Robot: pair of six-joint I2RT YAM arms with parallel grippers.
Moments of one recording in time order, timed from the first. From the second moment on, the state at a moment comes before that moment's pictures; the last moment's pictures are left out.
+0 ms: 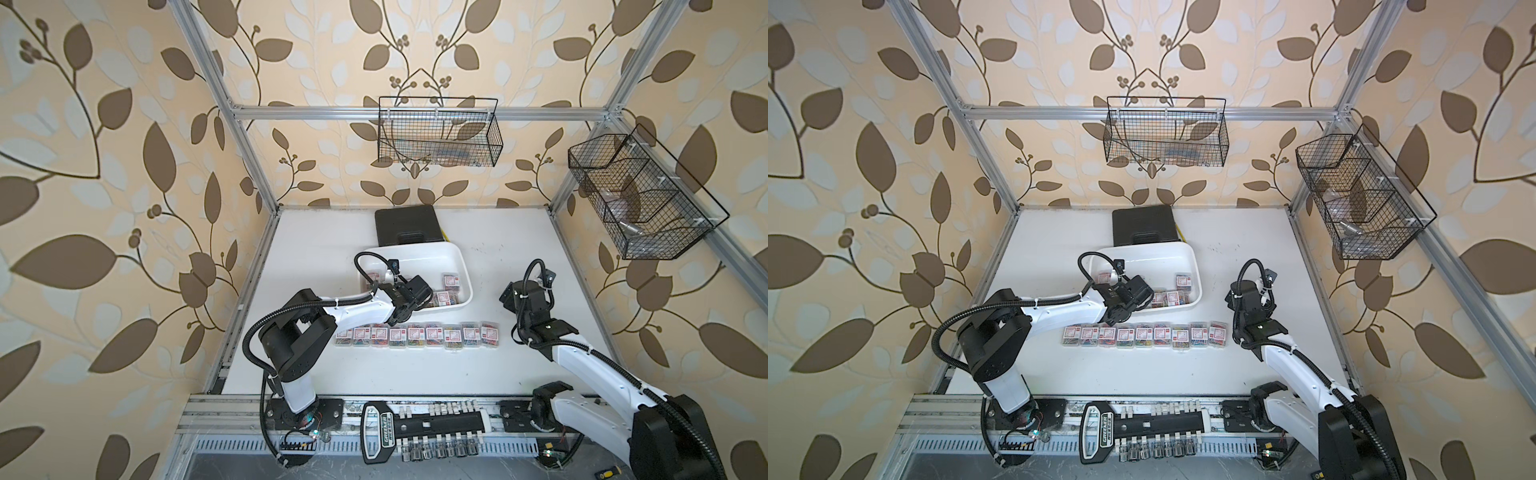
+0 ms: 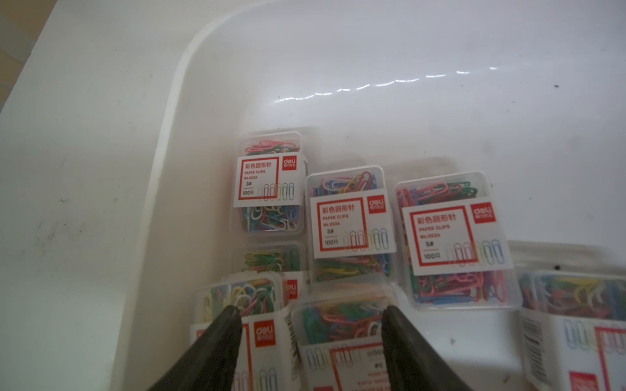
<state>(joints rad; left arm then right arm) -0.85 1.75 1.06 -0.50 -0.68 -0.82 0.26 1.02 0.43 -0.11 0.57 0.66</state>
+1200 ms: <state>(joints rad) -0.76 1.81 1.14 -0.43 -0.53 -0.79 0.27 1.05 0.43 -0.12 0.57 0.65</state>
